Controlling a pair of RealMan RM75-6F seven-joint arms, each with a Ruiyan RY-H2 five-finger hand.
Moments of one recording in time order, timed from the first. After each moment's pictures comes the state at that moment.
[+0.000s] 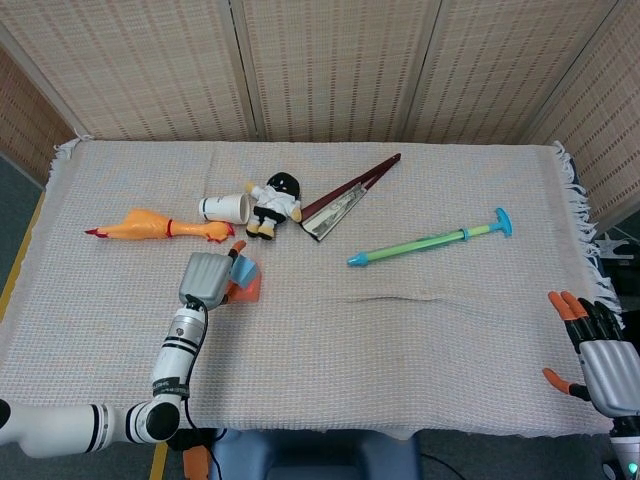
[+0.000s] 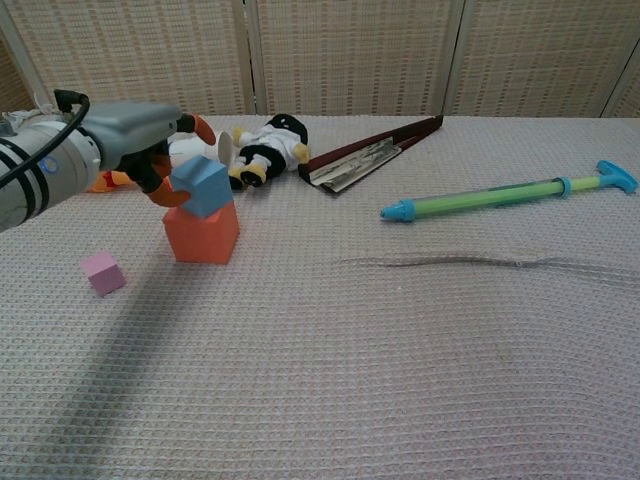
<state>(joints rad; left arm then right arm) -0.86 -1.55 -0.23 -1.66 0.70 1.22 0.79 0.02 -1.00 0.00 -1.72 -1.55 1.47 -0.04</state>
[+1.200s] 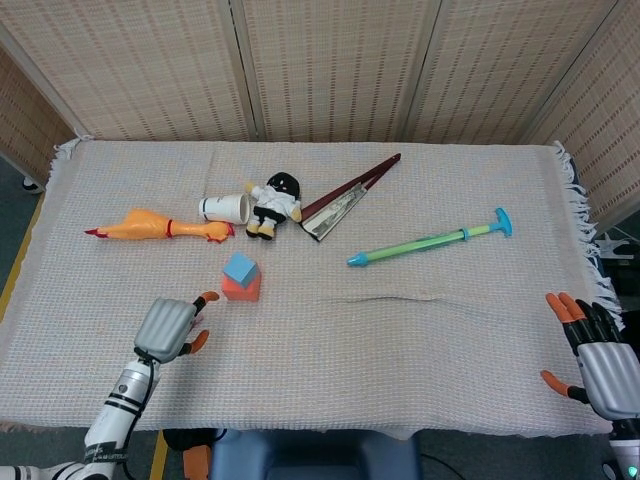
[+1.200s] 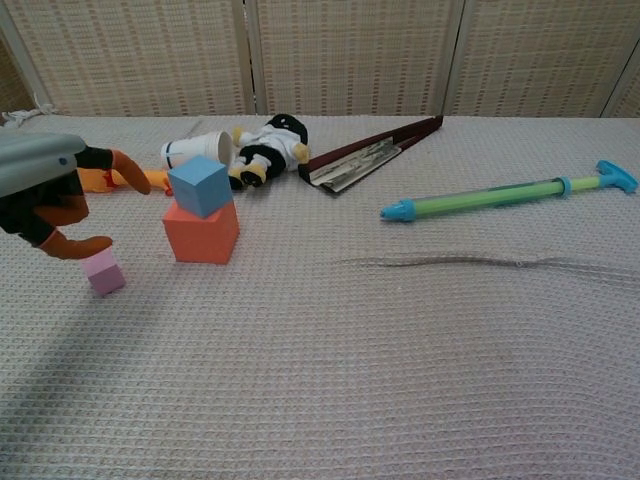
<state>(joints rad) -0.60 -1.33 0.04 -1.90 1.12 1.32 0.51 0.02 -1.00 -0.01 -1.73 -1.57 1.48 -0.04</state>
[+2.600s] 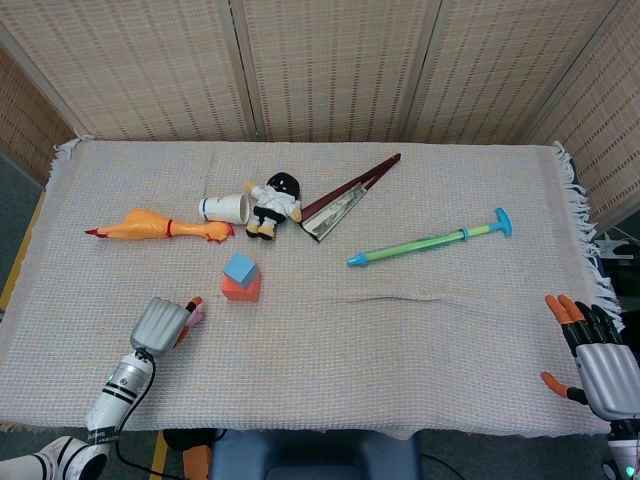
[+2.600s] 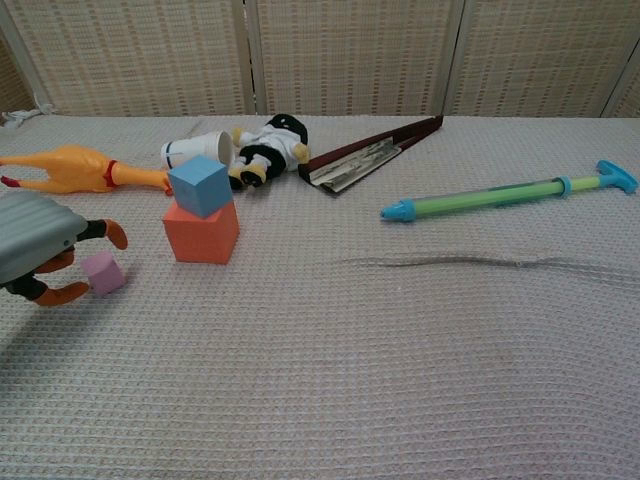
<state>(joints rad) -0.53 -1.57 0.04 -1.22 1.39 1.21 0.45 0.02 -1.00 -0.01 -1.74 -1.55 1.46 -0.07</state>
